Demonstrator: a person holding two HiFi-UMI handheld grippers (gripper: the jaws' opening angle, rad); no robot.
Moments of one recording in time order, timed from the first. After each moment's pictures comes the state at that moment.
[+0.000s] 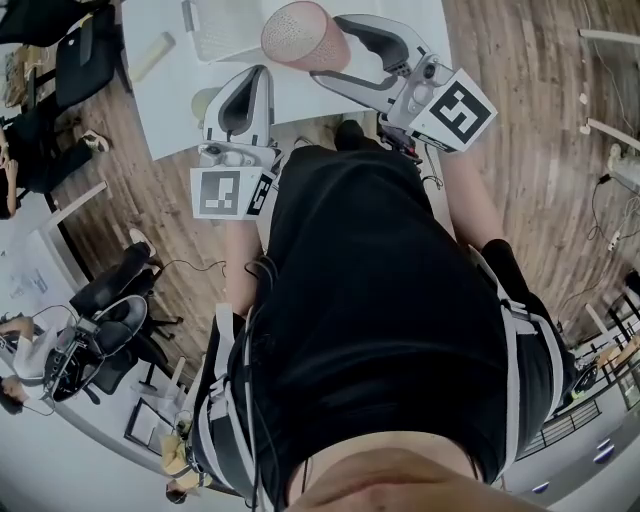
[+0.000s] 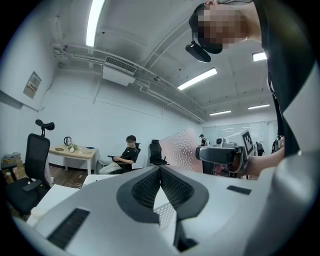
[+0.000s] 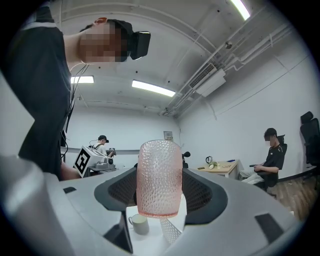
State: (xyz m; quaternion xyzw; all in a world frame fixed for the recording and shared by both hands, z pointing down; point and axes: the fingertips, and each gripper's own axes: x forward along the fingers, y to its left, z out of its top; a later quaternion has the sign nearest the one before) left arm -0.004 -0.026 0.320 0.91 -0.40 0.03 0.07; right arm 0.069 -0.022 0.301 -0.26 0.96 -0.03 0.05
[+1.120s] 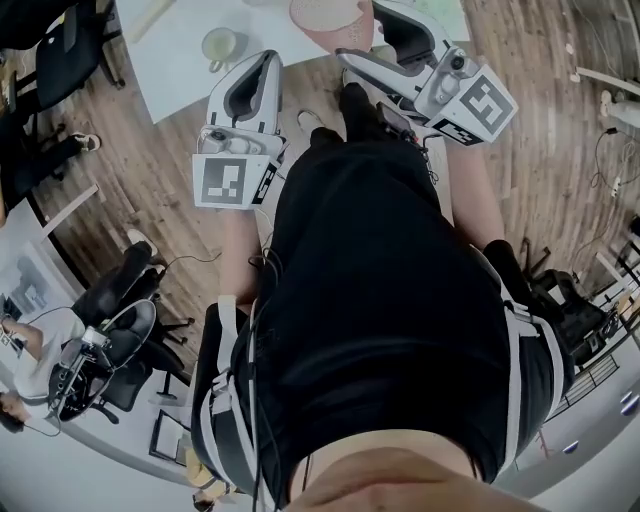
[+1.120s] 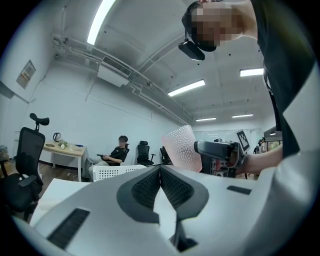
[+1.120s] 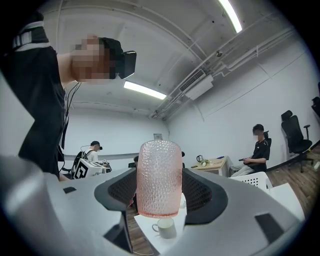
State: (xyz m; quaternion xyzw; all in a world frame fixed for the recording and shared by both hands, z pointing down) left arm -0.132 0.097 0.322 0.94 -0.33 0.01 0.07; right arm -0.045 0.105 0.292 -0.34 0.94 -0.07 0.07
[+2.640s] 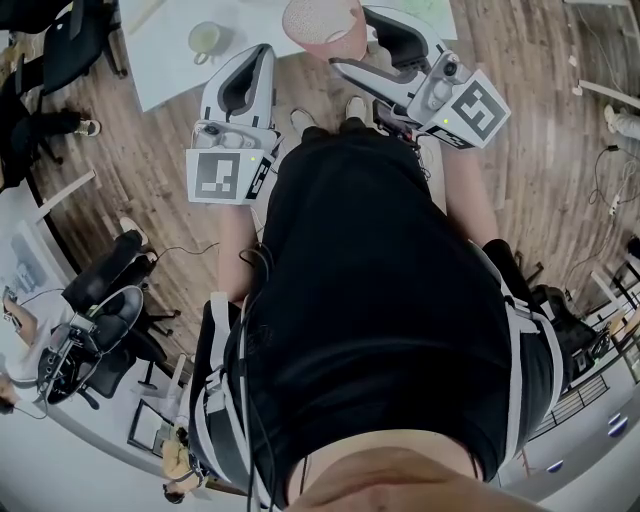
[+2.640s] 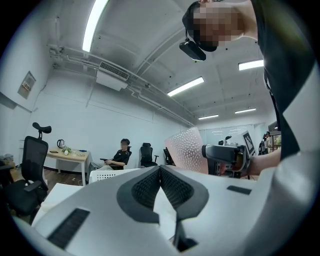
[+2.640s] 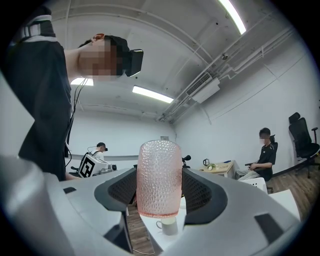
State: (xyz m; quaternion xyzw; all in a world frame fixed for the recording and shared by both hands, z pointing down) left arm -0.091 0.122 0.306 0.93 -0.36 0.02 0.05; right arm -0.009 0.143 0.286 -0.30 0.95 -0.04 0.08
